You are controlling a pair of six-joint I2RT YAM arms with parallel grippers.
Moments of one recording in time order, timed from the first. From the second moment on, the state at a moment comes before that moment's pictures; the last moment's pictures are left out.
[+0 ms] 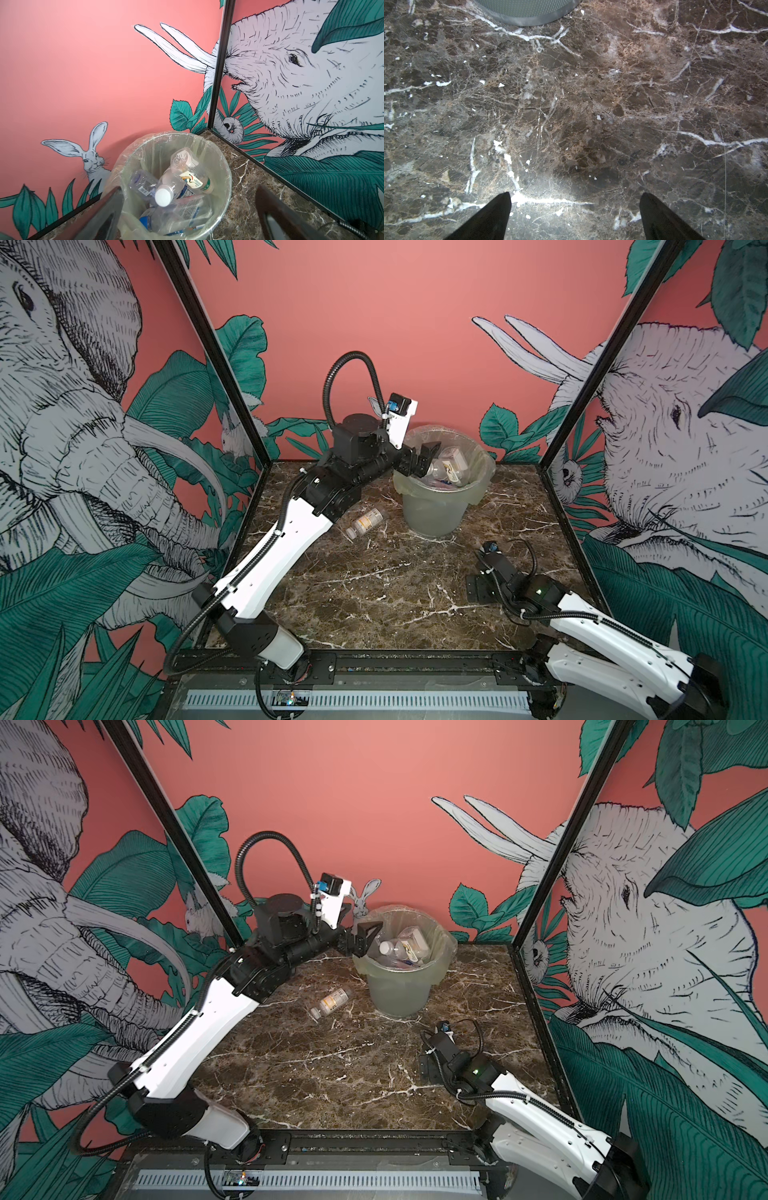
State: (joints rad) left arm -0.73 1.48 1.83 -0.45 0.05 -0.02; right arm 0.78 0.91 0.64 -0.79 0.33 0.55
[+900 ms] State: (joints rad) left arm -0.47 1.30 1.12 -0.50 -0.11 -0.07; right arm 0.78 1.06 0.72 -0.71 0.28 0.52
